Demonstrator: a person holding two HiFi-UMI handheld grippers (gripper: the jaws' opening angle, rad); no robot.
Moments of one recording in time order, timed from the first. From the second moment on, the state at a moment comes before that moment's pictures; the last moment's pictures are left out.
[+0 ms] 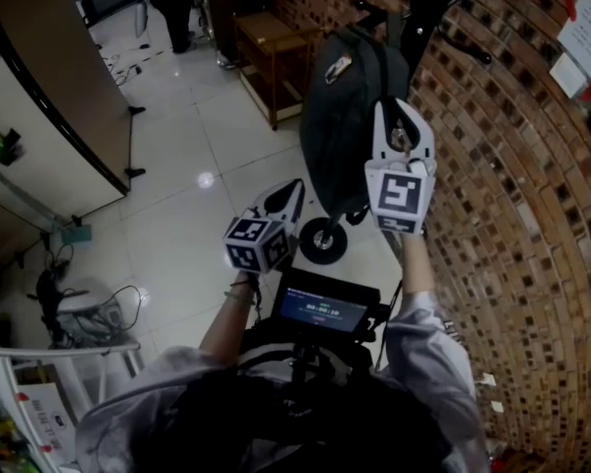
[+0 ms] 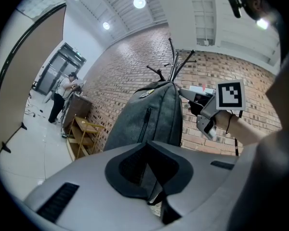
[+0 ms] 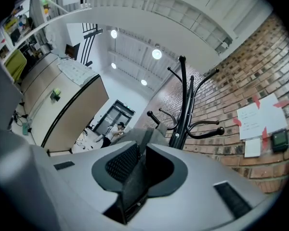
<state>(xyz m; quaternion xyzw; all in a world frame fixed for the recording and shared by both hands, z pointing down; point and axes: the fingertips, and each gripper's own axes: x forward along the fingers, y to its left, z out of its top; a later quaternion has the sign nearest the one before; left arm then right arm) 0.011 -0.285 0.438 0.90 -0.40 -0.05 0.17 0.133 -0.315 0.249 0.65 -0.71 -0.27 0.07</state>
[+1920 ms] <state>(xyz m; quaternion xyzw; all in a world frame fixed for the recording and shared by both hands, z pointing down) 0.006 -0.283 0.443 0.89 -0.42 -0.05 0.17 0.128 -0.280 0.318 0.42 -0.75 -0.43 0.28</state>
